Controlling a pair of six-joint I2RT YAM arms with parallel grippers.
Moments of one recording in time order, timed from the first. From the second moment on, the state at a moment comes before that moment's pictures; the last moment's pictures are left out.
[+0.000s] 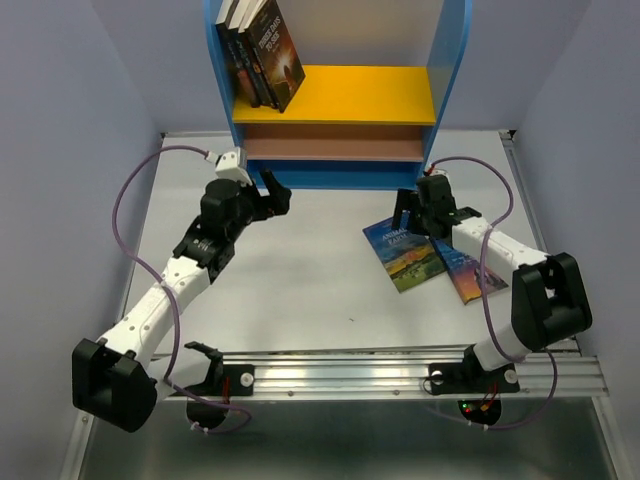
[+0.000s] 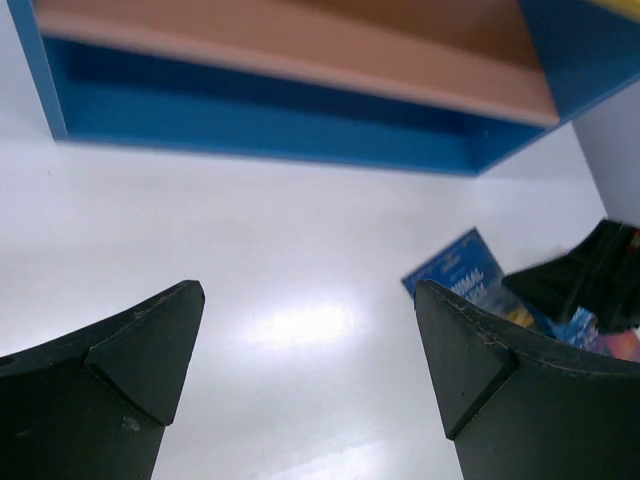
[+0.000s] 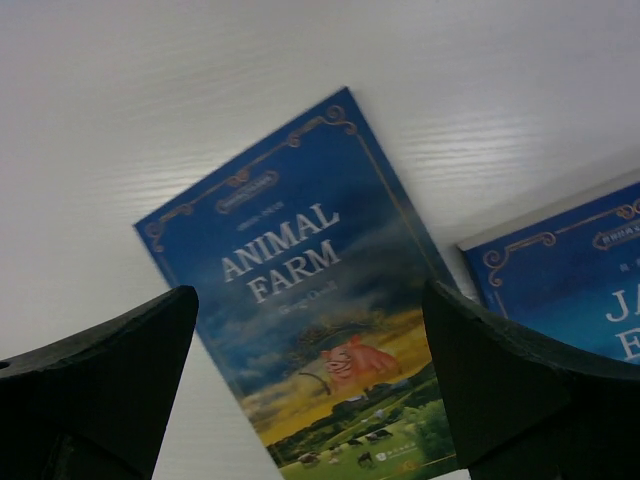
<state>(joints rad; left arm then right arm) -0.38 1.11 0.91 -0.03 -0.06 -0.46 0.35 1.51 0.99 -0.26 0.20 0.42</state>
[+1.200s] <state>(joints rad) -0.46 1.16 0.59 0.07 0.12 -0.75 0.24 1.53 0.73 -0.01 -0.23 0.50</state>
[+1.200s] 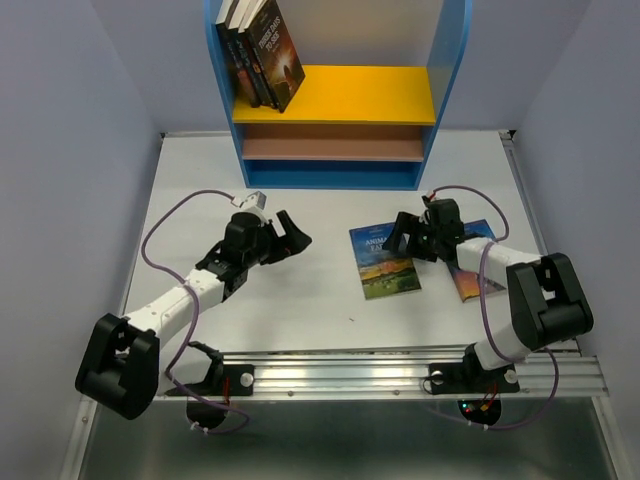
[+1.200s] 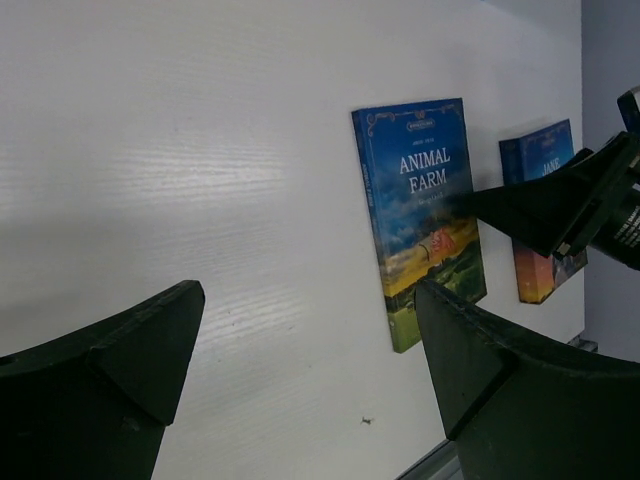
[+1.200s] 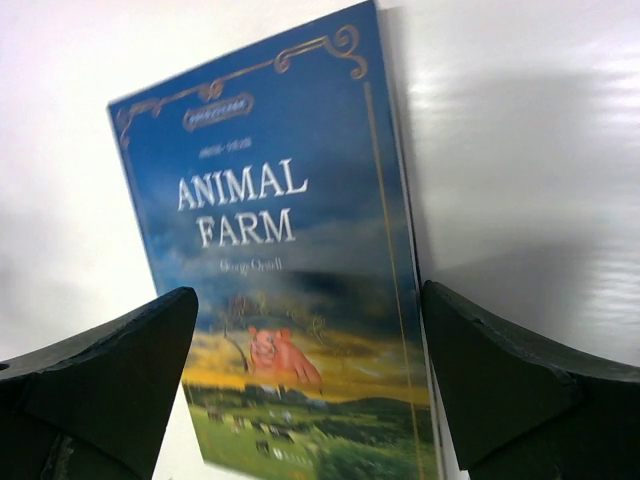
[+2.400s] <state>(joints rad) -0.66 1.79 0.82 0.35 0.34 -0.83 0.33 1.52 0.67 0.07 -0.34 0.70</state>
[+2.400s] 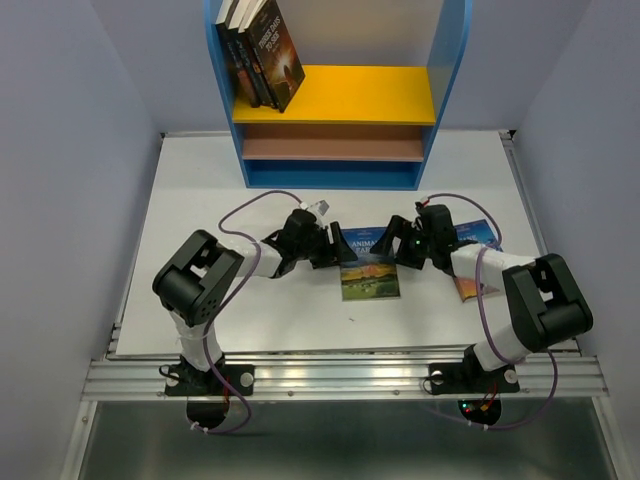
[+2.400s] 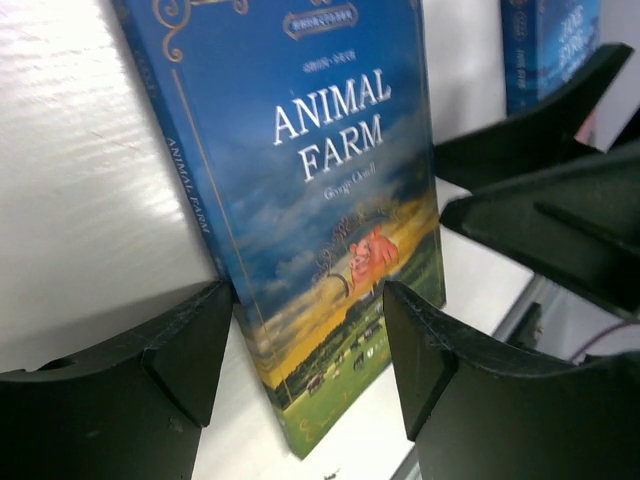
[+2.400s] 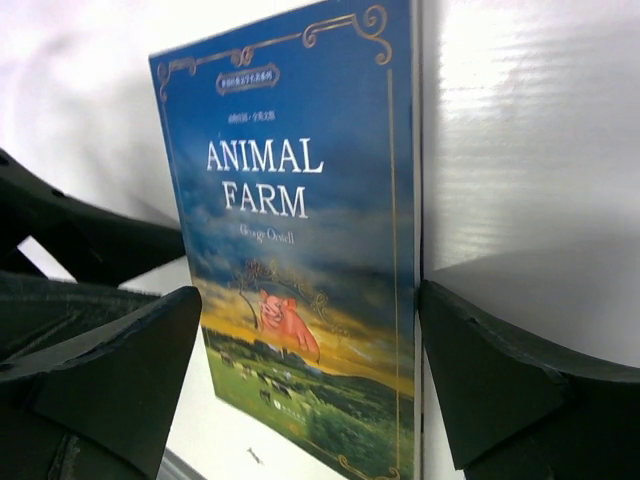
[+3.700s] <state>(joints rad) -0.69 1.43 0.67 0.38 0.29 -0.91 0.35 1.47 0.62 -0.02 -0.57 0.55</state>
